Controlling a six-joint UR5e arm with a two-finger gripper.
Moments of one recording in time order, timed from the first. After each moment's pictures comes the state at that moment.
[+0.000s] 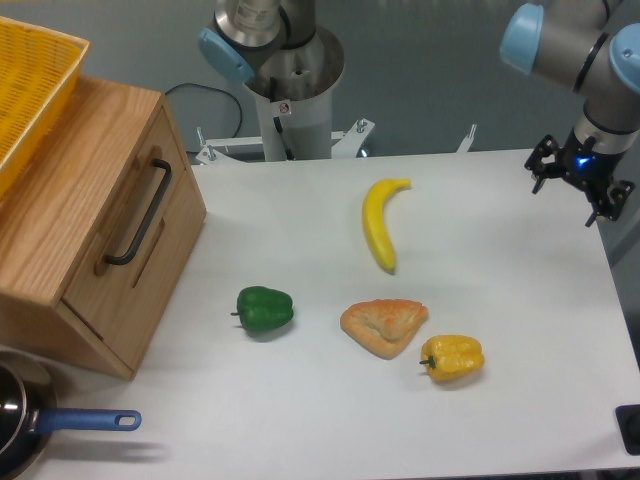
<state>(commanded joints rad) 3.01 -1.95 -1.51 -1.20 1.52 1.70</state>
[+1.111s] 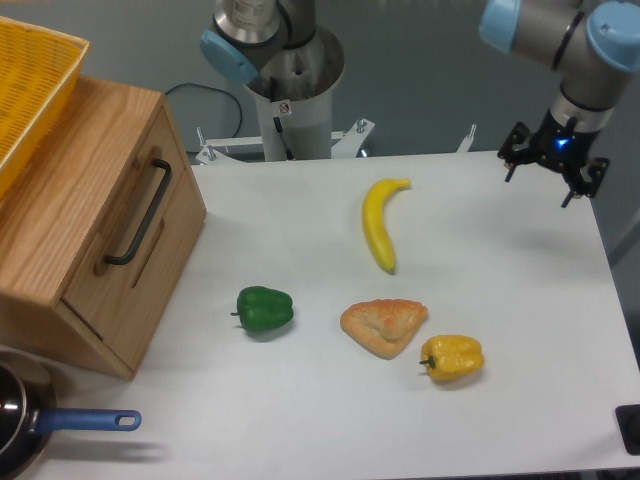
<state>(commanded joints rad) 3.04 -1.77 -1.70 -1.21 1.38 1.46</state>
